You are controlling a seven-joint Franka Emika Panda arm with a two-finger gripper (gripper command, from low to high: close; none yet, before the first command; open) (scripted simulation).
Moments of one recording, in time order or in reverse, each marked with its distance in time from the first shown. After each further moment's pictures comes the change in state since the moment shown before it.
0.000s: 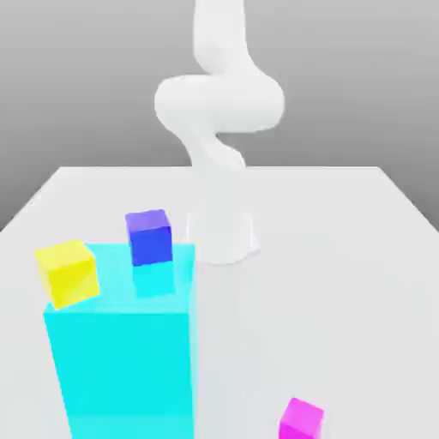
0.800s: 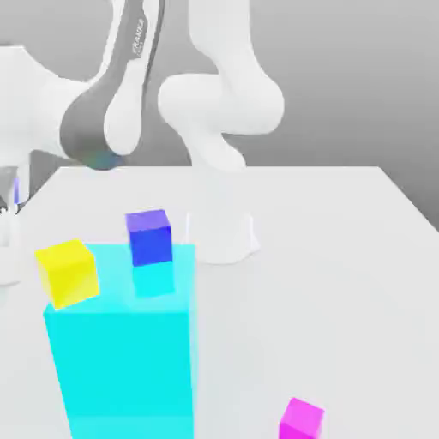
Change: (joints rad) arm -0.383 0.818 -0.285 -0.274 -0.047 0.466 0.442
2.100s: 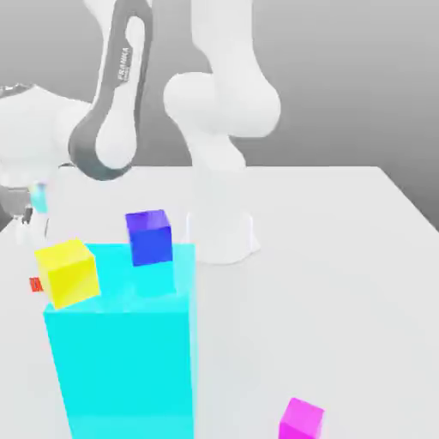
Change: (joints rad) arm -0.223 -0.161 0.130 -0.073 0.122 -0.204 0.023
